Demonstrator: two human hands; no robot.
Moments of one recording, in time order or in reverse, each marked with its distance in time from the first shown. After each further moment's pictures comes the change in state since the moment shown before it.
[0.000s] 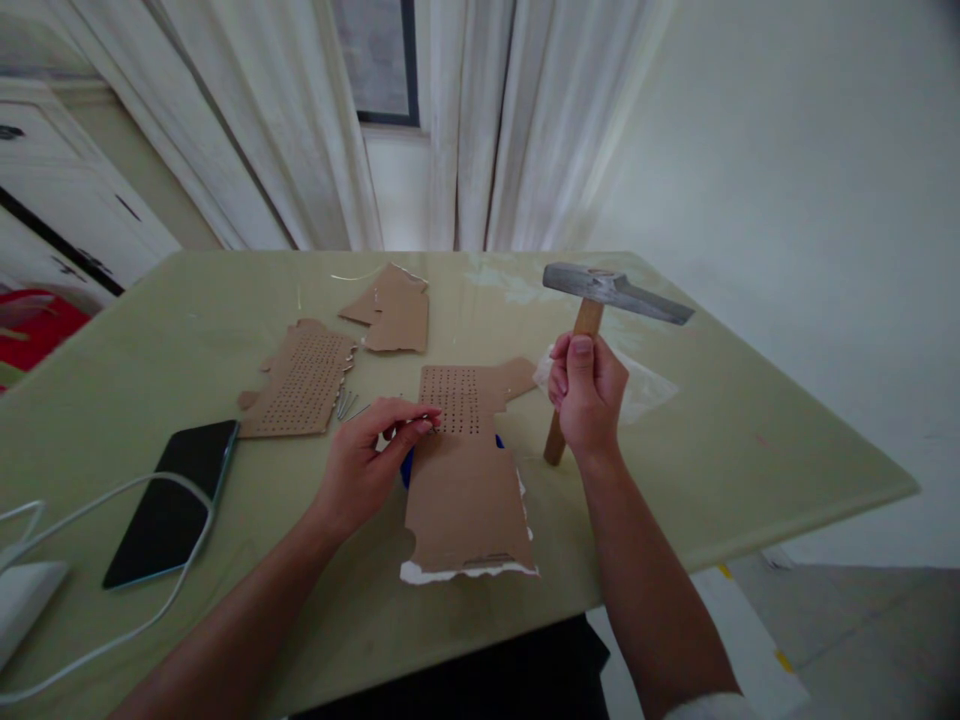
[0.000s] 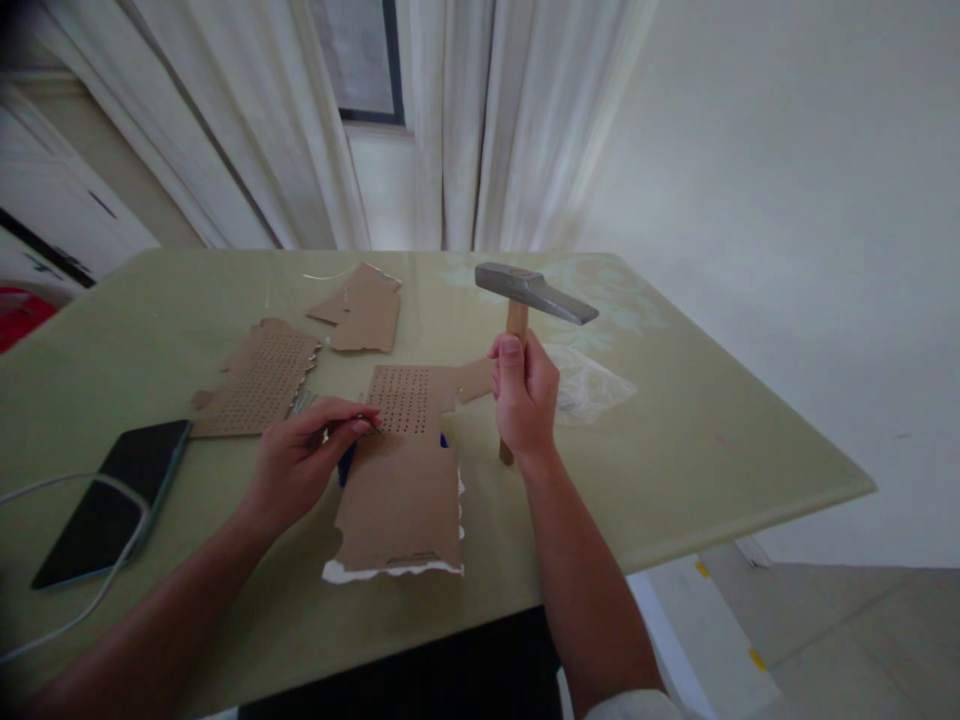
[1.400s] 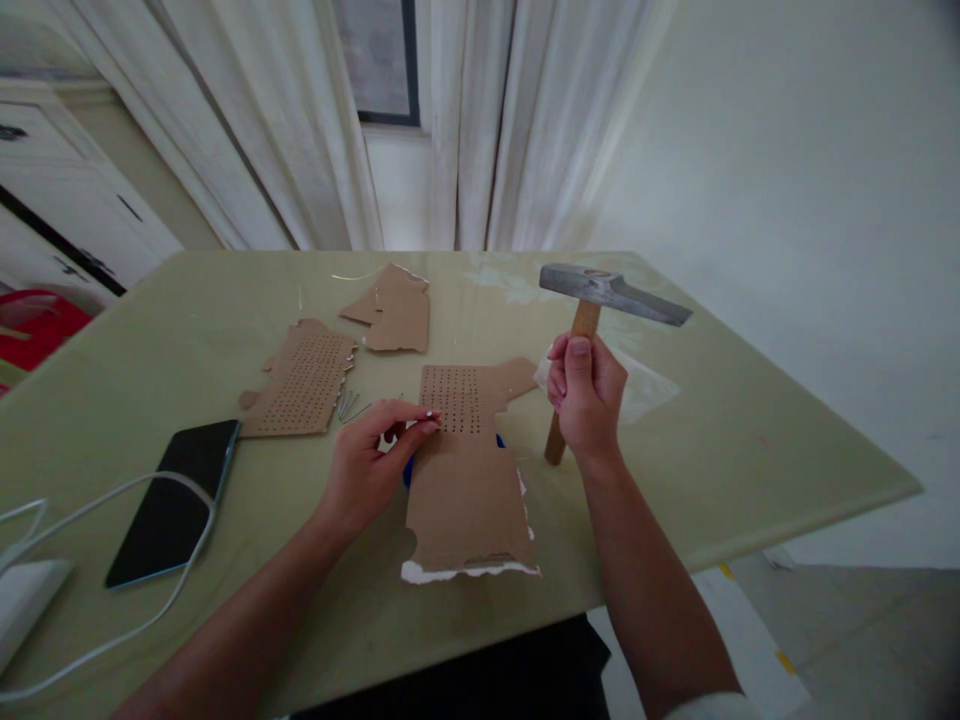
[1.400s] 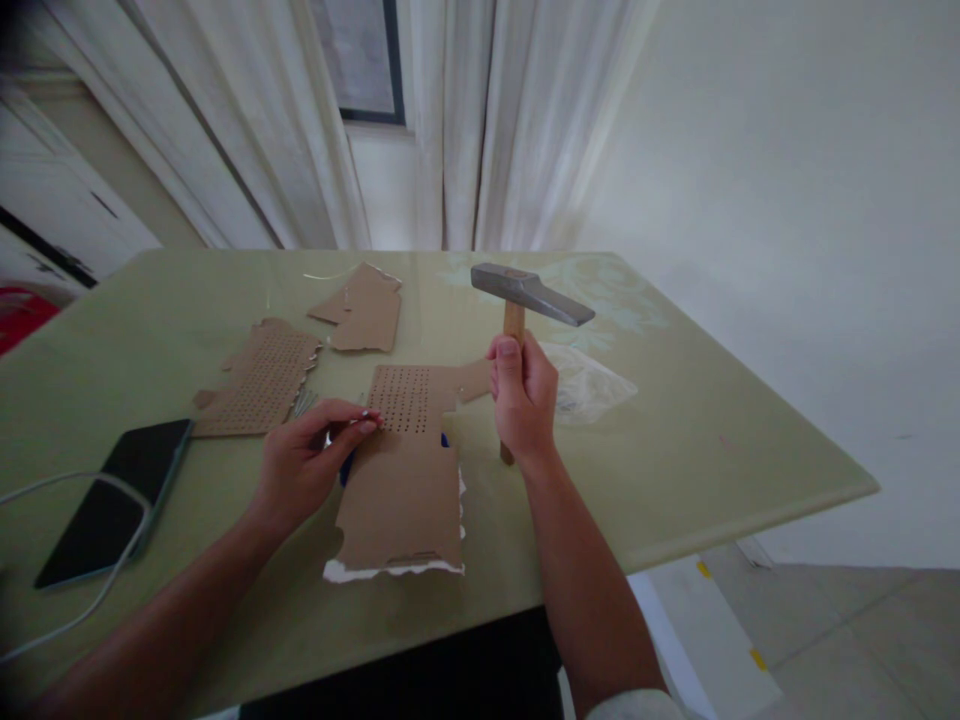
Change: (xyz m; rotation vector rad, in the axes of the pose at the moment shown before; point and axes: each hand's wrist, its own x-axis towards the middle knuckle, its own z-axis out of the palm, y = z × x) left_hand -0.005 -0.008 0.008 0.014 0.078 0.033; right_hand -0.003 0.000 -0.001 -0.014 -0.031 0.019
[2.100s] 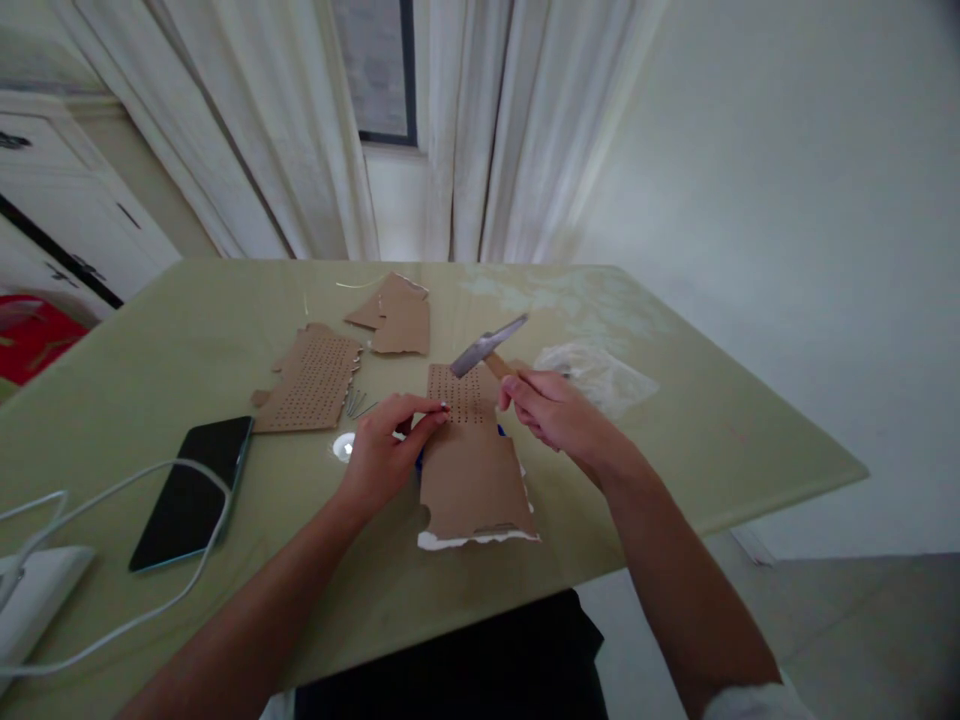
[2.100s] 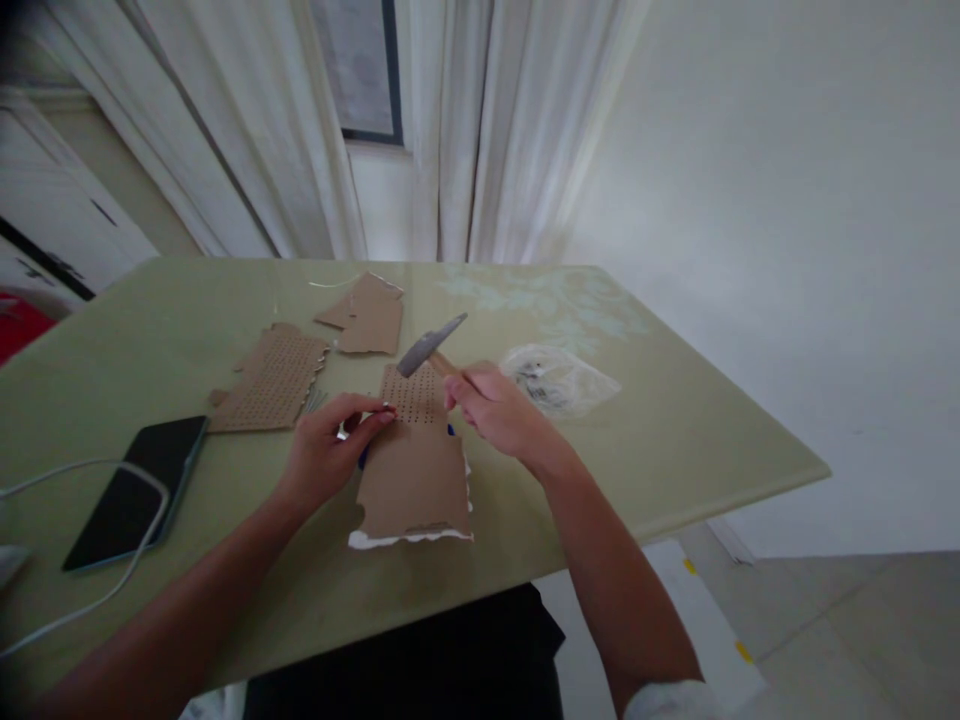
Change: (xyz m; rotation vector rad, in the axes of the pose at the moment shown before) left_hand 0.004 -0.002 0.001 0.065 -0.030 0.095; right_hand -0.007 -0.043 -0.002 -0.265 -0.619 0.429
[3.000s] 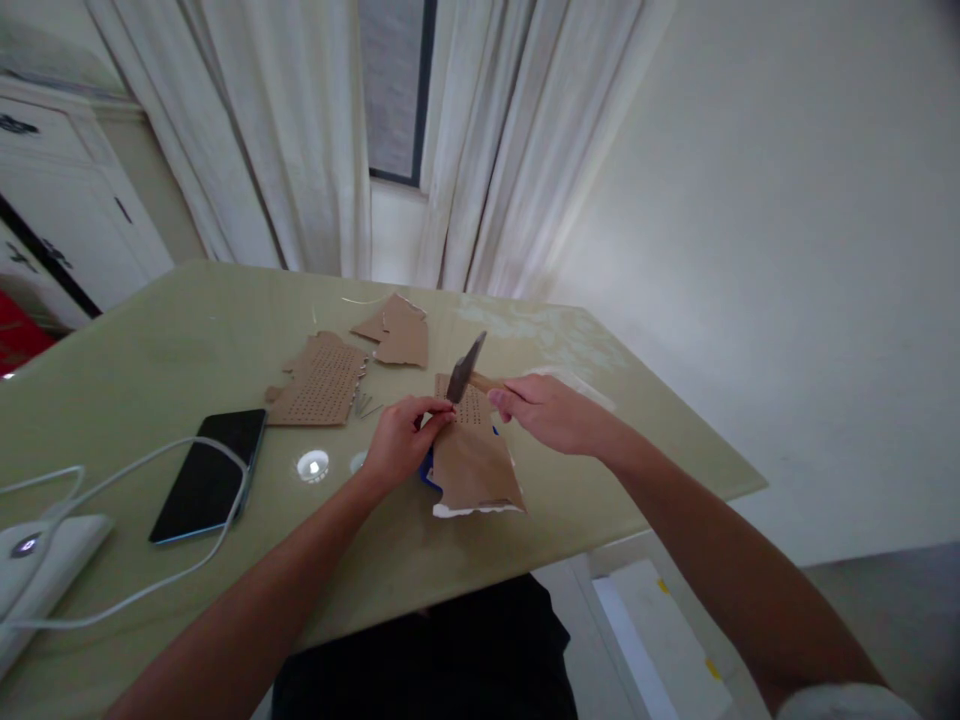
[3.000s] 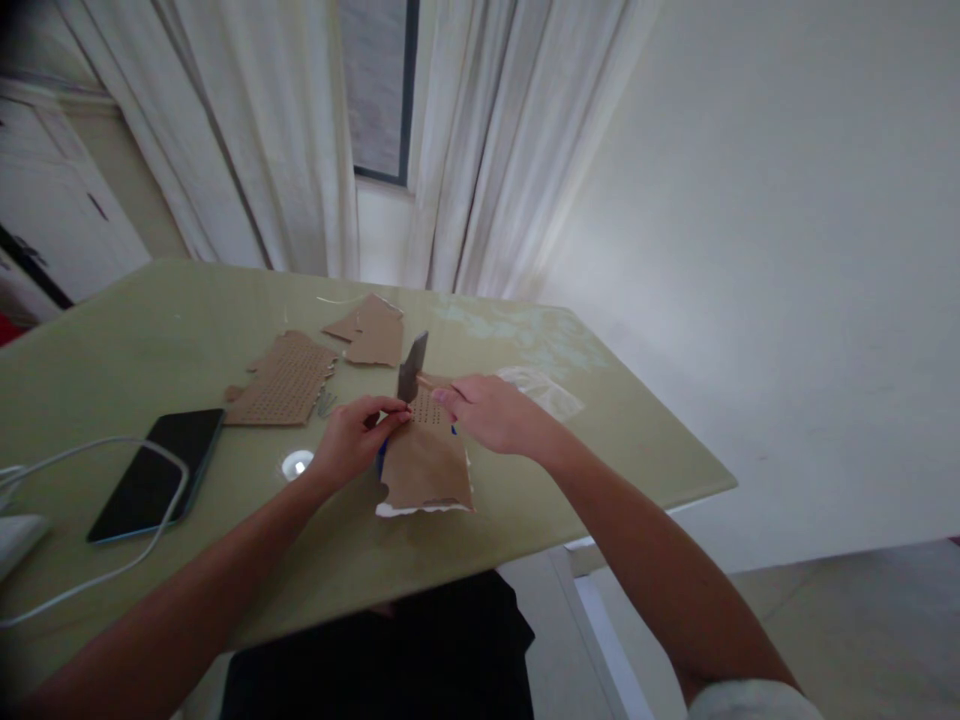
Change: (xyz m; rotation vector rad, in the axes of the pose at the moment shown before) left_hand 0.005 -0.005 0.005 -0.015 -0.041 -0.057; right_hand -0.012 -0.099 0.008 -0.844 -0.143 0.009
